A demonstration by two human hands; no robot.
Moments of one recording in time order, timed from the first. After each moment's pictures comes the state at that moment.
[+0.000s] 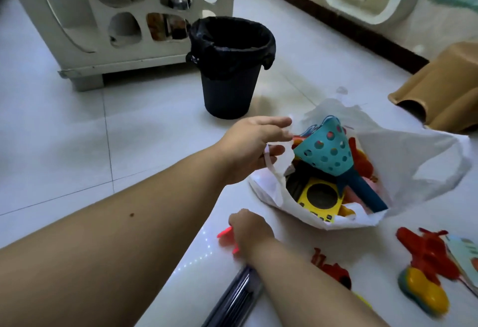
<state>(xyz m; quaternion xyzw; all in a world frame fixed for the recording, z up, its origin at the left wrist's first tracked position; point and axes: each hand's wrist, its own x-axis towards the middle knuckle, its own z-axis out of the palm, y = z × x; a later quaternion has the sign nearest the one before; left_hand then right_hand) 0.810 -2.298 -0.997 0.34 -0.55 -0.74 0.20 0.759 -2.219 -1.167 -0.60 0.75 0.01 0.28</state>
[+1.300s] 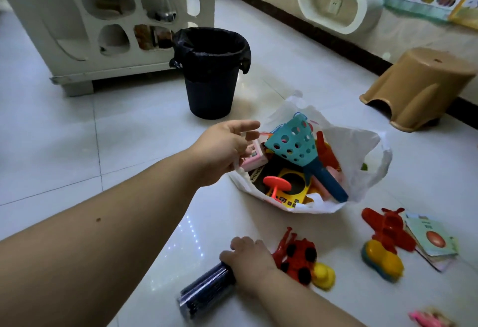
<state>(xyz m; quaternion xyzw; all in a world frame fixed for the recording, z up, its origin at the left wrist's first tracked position) 0.817 -2.238 -0.989 0.38 -0.55 -0.71 0.22 0.750 -2.107 -1.181 -0.72 0.66 0.15 0.17</state>
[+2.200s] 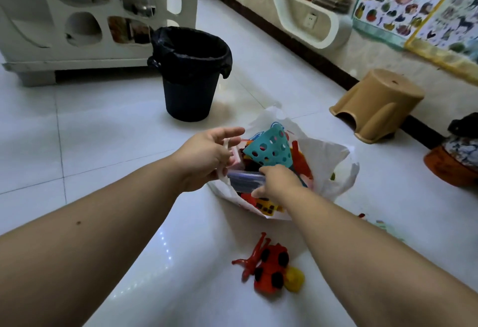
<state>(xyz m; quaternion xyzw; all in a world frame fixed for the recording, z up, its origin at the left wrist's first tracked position) 0.816 -2.245 -0.992 0.33 -0.52 -0.76 0.22 0.640 -2.187 -1.050 -0.49 0.85 0.08 0.18</state>
